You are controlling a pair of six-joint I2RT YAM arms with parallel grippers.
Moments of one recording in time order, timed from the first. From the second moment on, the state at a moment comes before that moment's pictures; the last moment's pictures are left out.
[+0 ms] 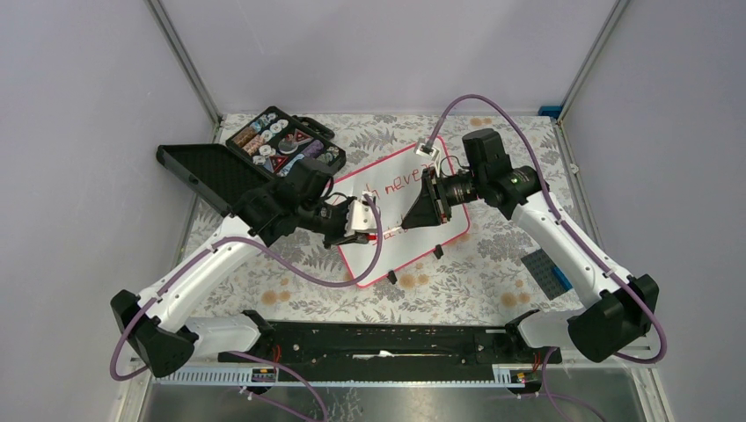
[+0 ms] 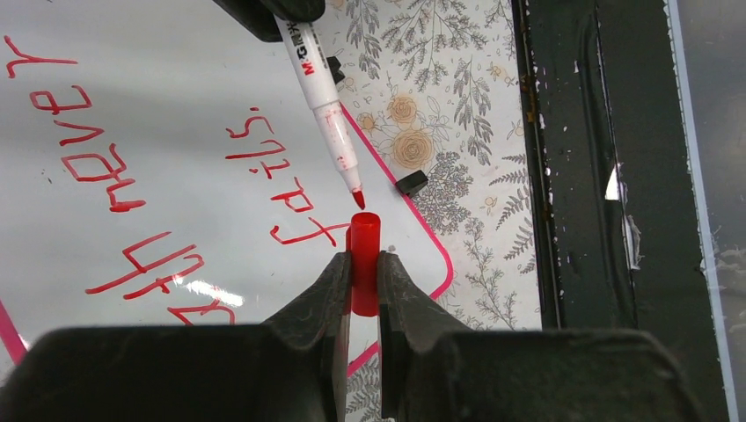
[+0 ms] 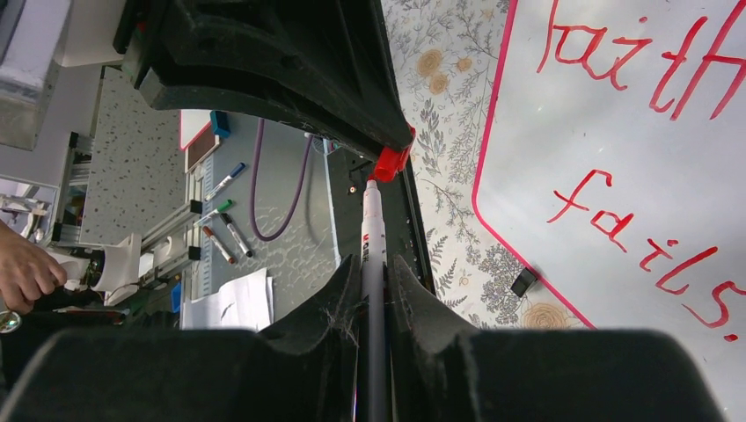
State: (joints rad) left arm -0.71 1.19 1.25 -0.86 0.65 0.77; right arm 0.48 1.32 1.27 -0.68 -1.06 0.04
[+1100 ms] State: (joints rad) left arm -0.71 1.20 1.25 -0.86 0.66 0.71; right arm 0.49 1.32 1.27 -0.67 -1.02 0.03
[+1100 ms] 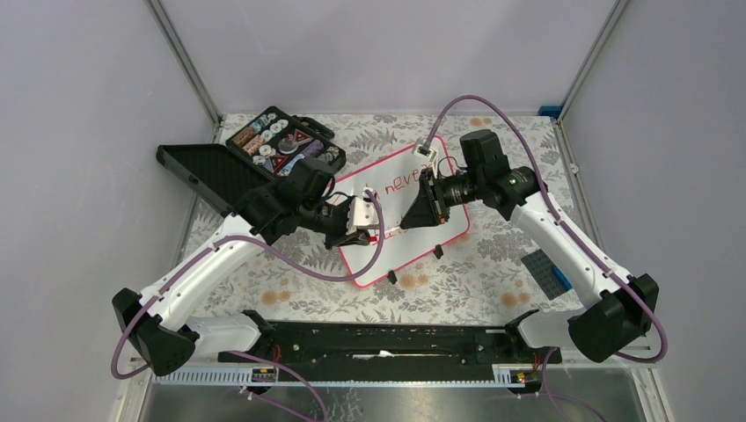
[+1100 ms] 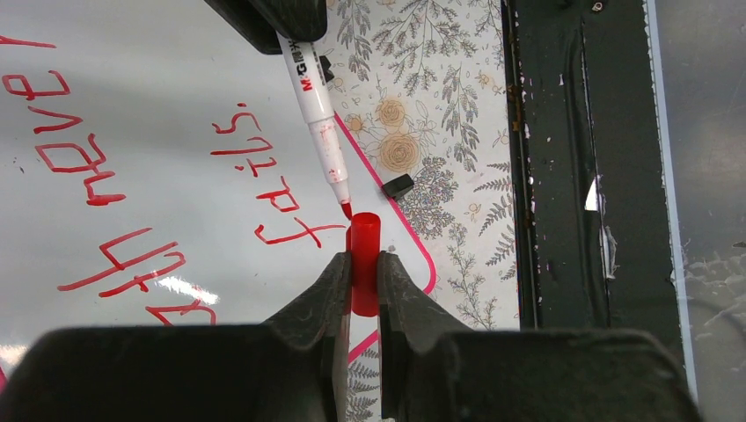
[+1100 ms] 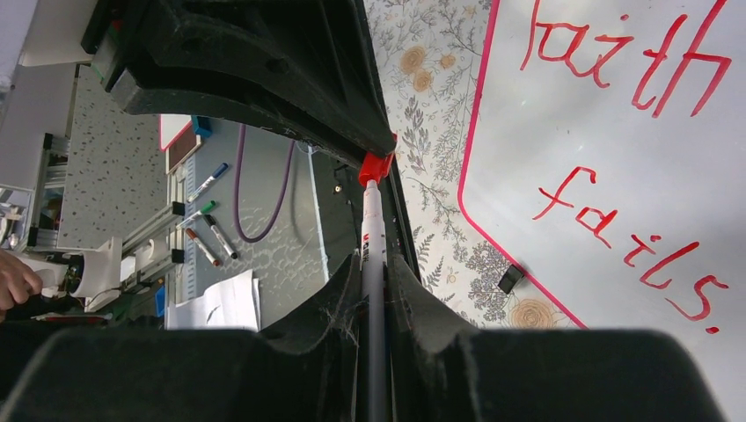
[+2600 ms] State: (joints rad) left arm -0.71 1.22 1.28 -0.84 0.67 0.63; right arm 0.50 1.32 1.27 -0.70 -1.01 0.01
